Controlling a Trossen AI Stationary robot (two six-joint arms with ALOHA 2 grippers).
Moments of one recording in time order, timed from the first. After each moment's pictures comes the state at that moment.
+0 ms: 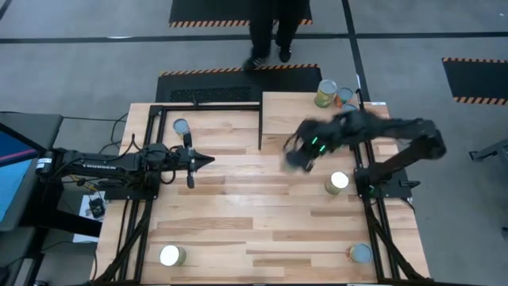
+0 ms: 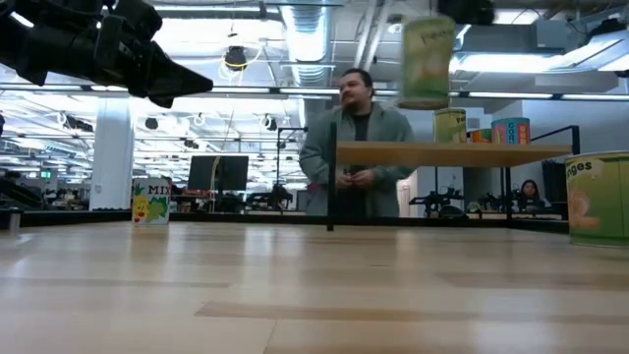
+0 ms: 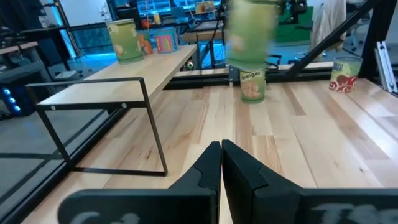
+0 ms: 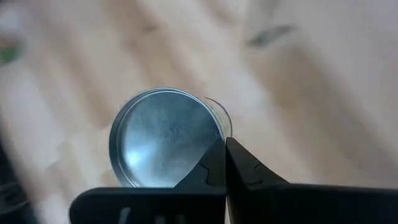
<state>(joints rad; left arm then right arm) 0.10 0.67 0.21 0.34 -0.06 0.09 0.00 1.40 1.58 -1.23 0.16 0.60</state>
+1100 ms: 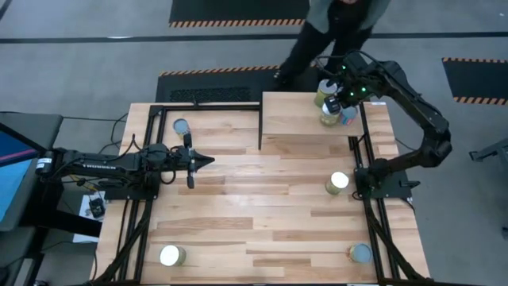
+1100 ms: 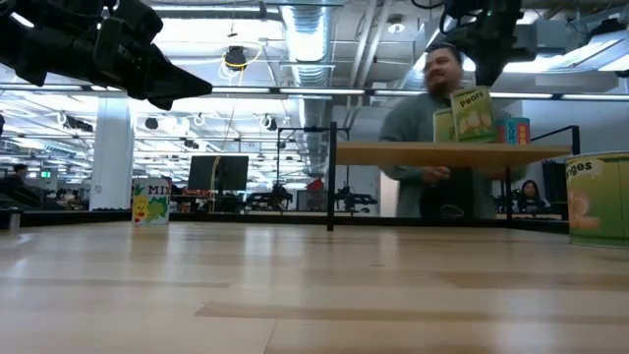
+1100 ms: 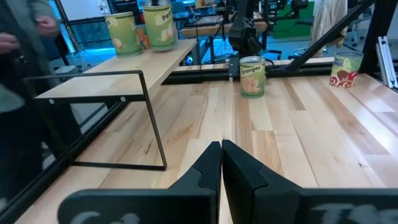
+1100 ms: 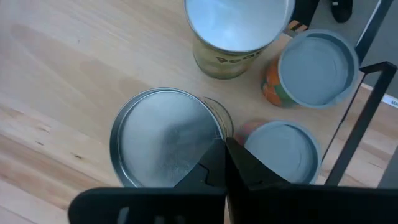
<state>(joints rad) 0.10 0.67 0.21 0.33 -0.06 0.09 -0.85 1.34 1.58 -1.40 0.07 0.27</state>
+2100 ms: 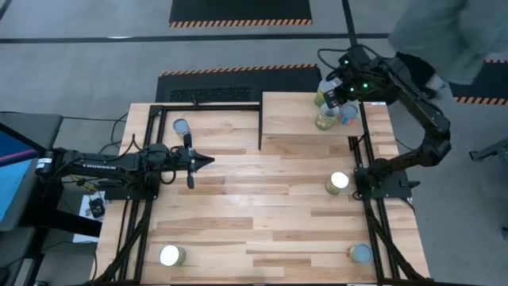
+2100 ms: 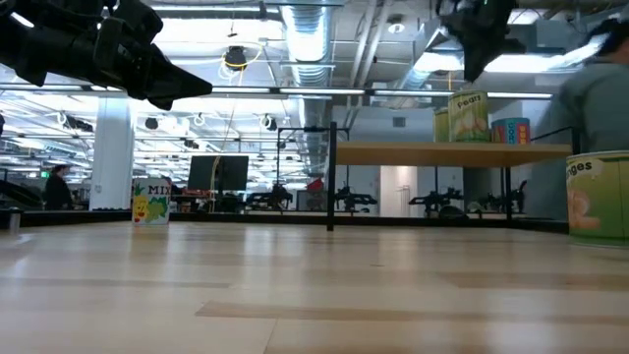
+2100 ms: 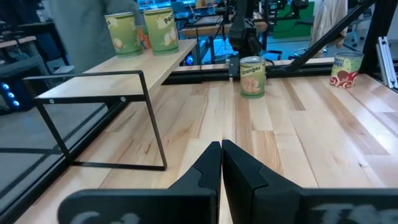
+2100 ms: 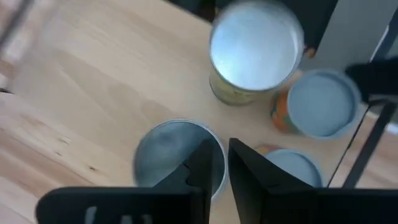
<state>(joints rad) 0.10 0.67 0.21 0.33 -0.06 0.09 -0.84 1.36 1.65 -1.37 0.06 0.24</state>
